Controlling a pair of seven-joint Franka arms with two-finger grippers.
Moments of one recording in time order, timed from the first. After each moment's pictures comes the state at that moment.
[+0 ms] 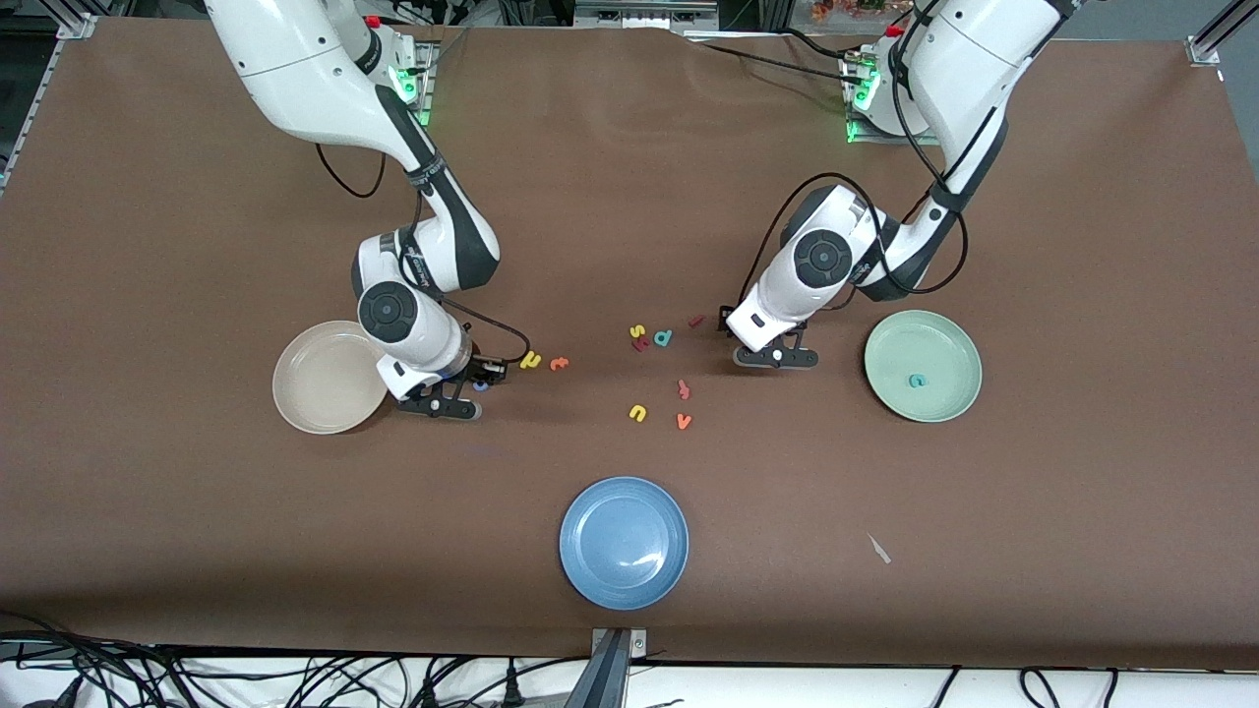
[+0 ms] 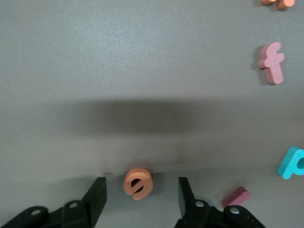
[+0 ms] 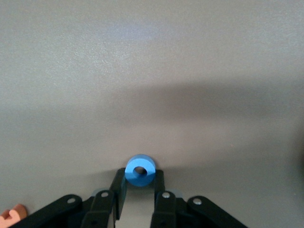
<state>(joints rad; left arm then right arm) -0.16 0.56 -0.37 -2.04 0.10 2.51 -0.56 0.46 0.65 -0.04 -1.81 0.14 2.44 0.44</state>
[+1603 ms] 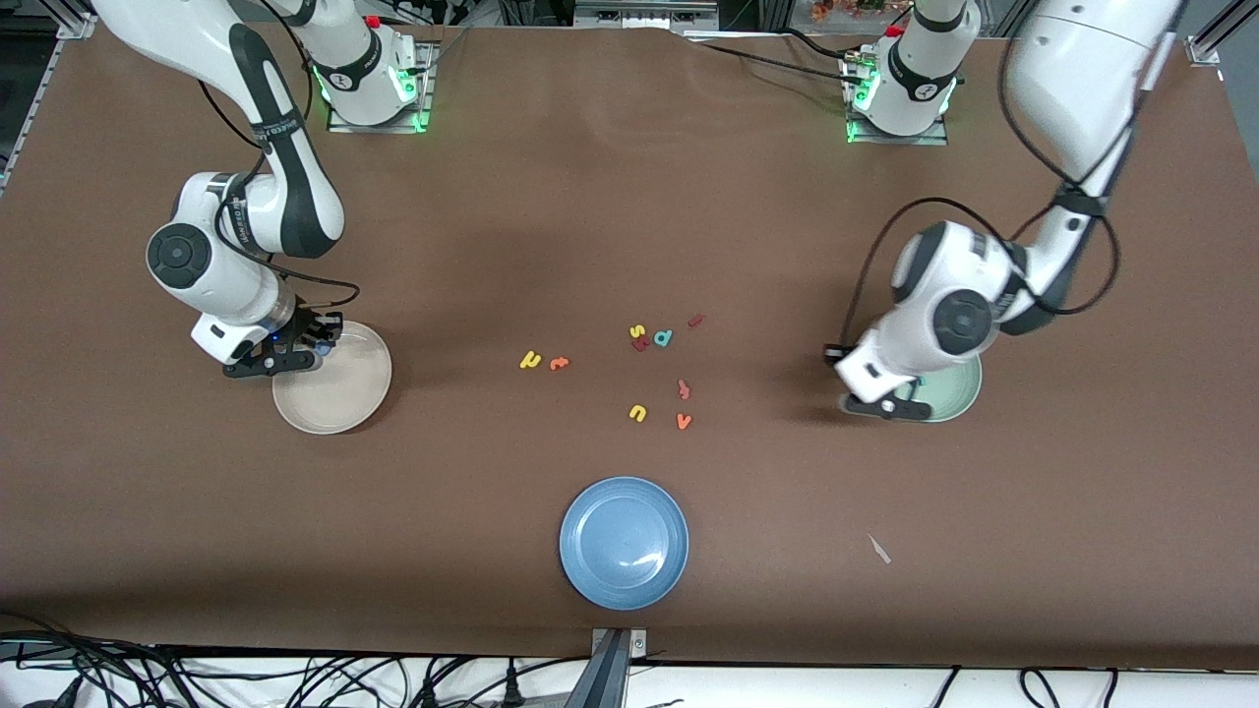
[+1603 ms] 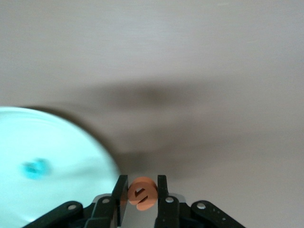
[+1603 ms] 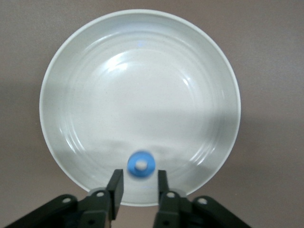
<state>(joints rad) 0.13 0.52 -0.34 -1.90 0.12 2.22 -0.11 0.42 0.33 -0.37 -2.20 0.11 2.45 -0.17</state>
